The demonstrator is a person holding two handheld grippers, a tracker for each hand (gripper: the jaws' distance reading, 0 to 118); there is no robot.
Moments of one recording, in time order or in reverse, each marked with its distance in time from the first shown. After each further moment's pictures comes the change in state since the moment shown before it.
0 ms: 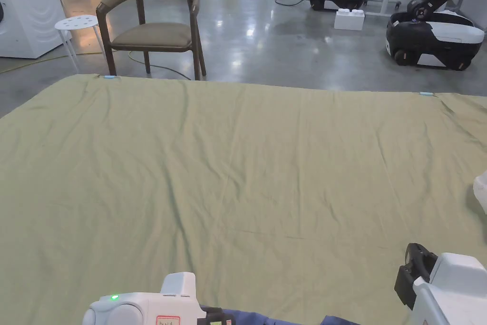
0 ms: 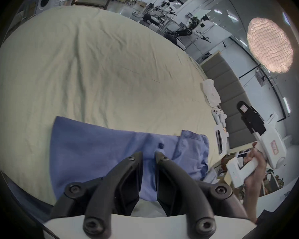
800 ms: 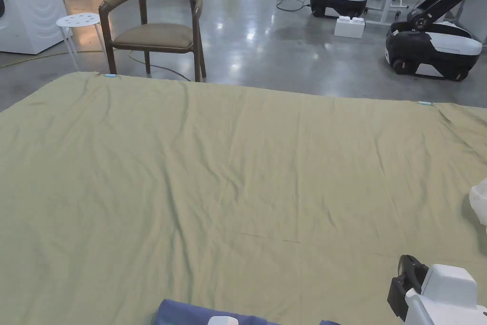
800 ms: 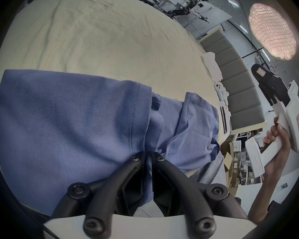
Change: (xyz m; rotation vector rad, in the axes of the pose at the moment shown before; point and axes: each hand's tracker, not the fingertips) left arm 0.015 -0.048 -0.071 -0.189 -0.074 -0.037; right arm -0.006 -0.004 0.001 -0.023 0.009 0.030
